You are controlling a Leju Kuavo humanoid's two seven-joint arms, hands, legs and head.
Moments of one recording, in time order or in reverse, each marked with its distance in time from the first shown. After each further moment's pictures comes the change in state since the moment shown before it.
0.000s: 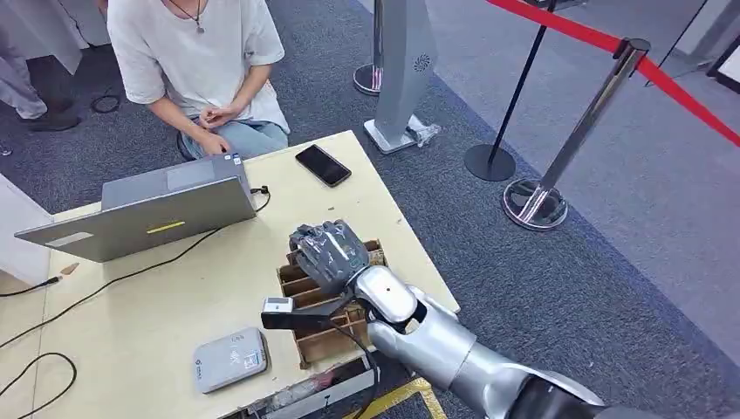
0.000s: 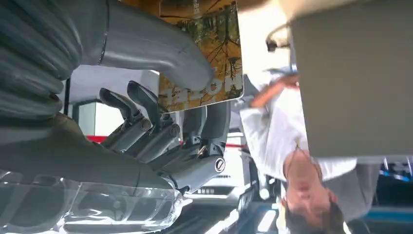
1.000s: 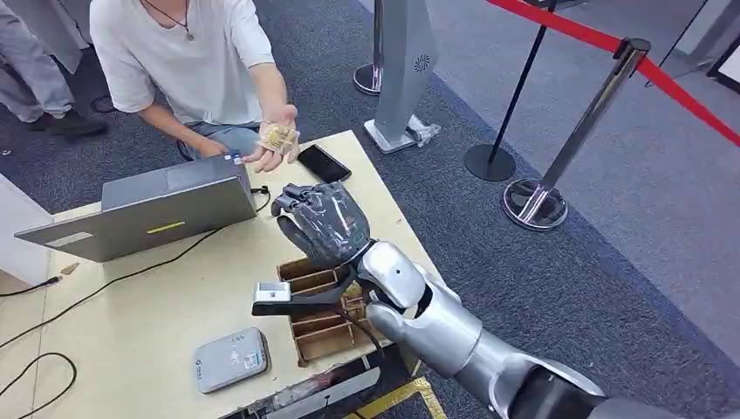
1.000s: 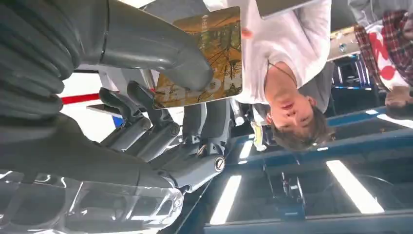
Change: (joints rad) left arm -0.001 0.000 0.003 0.000 -0.003 0.006 -0.003; right arm -0.046 -0.018 -0.014 -0.184 -0.036 -0.087 -0.074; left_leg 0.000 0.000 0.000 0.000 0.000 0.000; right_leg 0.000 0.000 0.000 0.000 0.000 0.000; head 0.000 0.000
